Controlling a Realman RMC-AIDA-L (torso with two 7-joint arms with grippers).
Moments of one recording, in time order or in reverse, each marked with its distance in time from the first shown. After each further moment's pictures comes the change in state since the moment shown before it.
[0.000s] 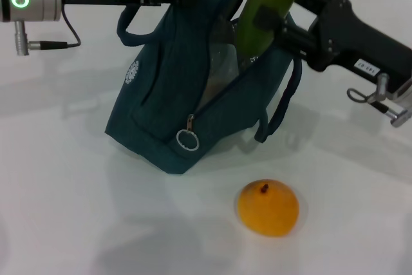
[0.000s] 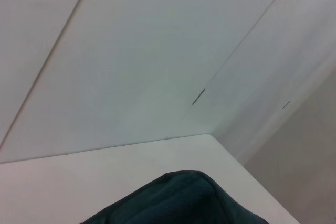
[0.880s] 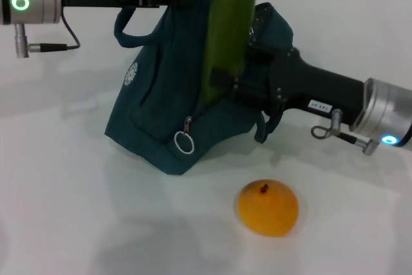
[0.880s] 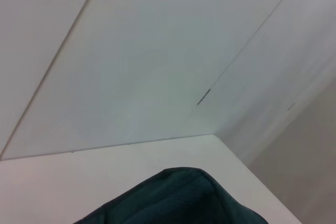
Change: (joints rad) left arm 0.004 0.001 0.000 -0.014 0.003 -0.014 0.002; right arm 0.074 0.000 0.144 0.133 -0.288 0.136 -0.023
